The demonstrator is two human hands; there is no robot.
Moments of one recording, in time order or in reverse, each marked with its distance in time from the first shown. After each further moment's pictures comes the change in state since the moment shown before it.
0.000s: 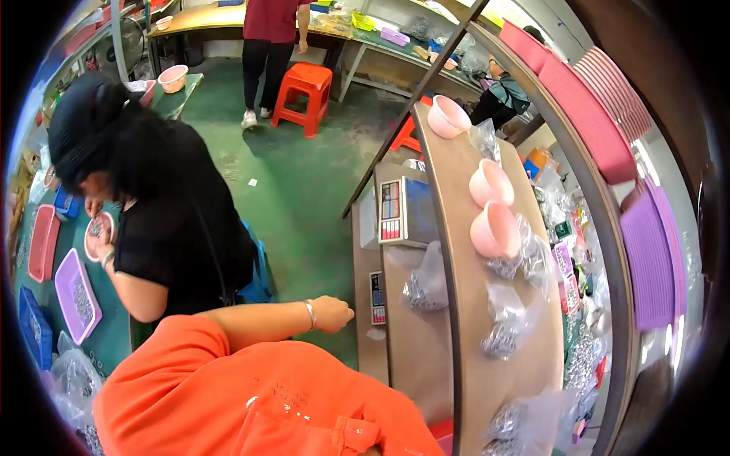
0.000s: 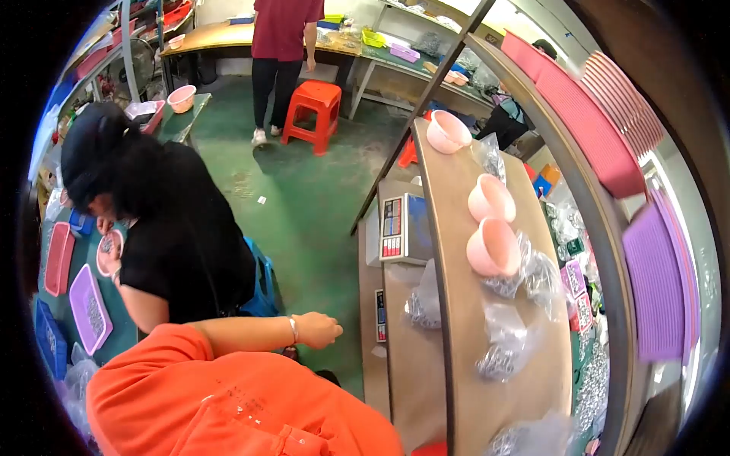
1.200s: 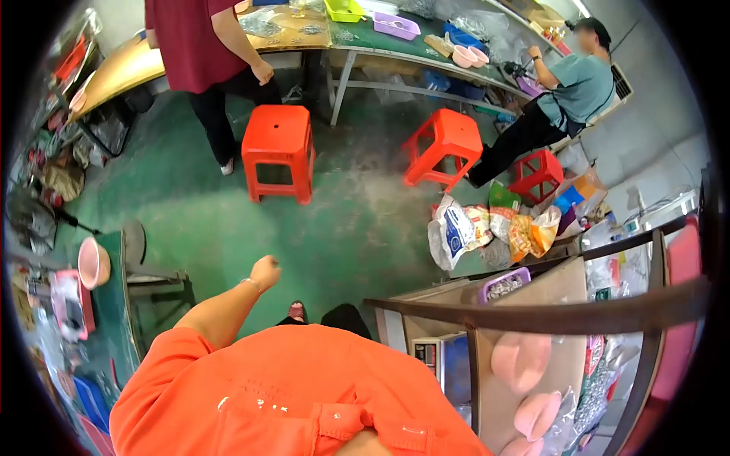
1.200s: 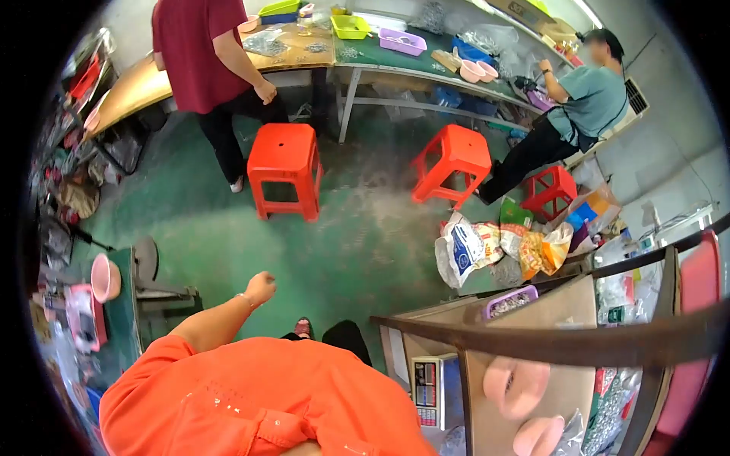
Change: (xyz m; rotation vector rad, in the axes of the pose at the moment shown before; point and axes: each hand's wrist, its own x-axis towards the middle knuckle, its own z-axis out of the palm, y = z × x) left_hand 0.218 -0.643 -0.362 -0.586 0.504 -0.904; right_hand 0.320 -0.593 -0.046 0.271 0.803 0.206
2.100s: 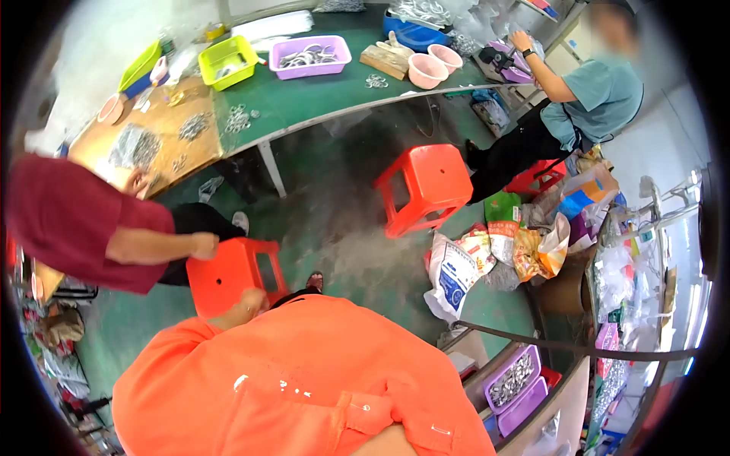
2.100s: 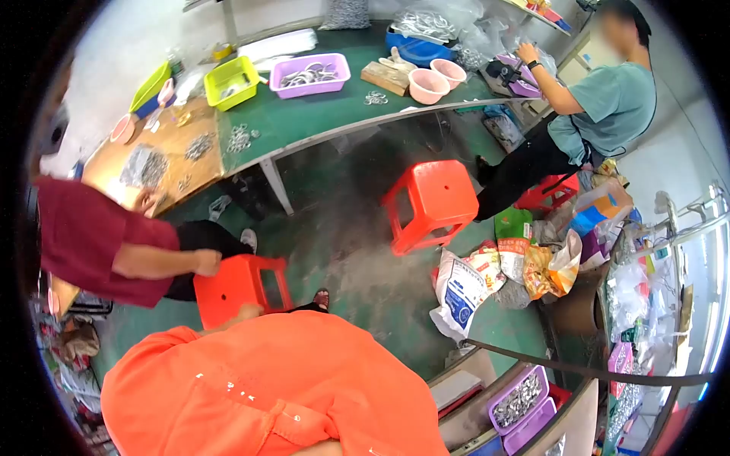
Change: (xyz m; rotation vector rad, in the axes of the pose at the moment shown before) left_hand 0.489 0.211 -0.053 -0.370 -0.413 -0.338; right_hand 0.057 -0.317 0.422 0.400 -0.346 0.561
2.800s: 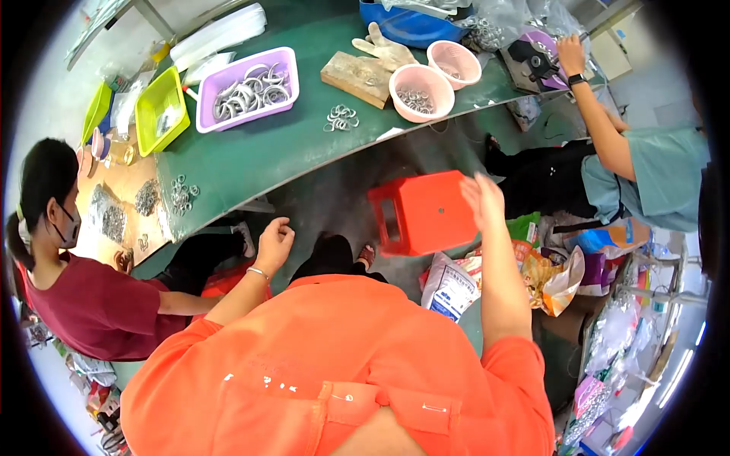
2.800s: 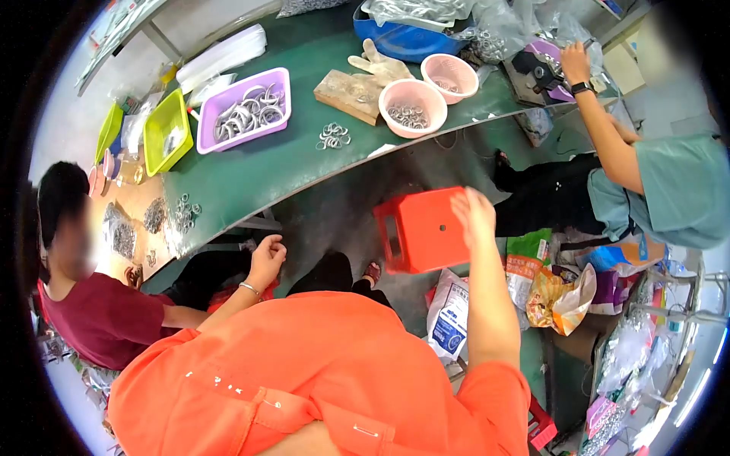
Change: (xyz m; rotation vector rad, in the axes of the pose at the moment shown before) left_hand 0.064 0.416 0.169 0.278 0.277 0.674; right_hand 0.234 -0.624 0.336 0.202 -0.604 -0.368
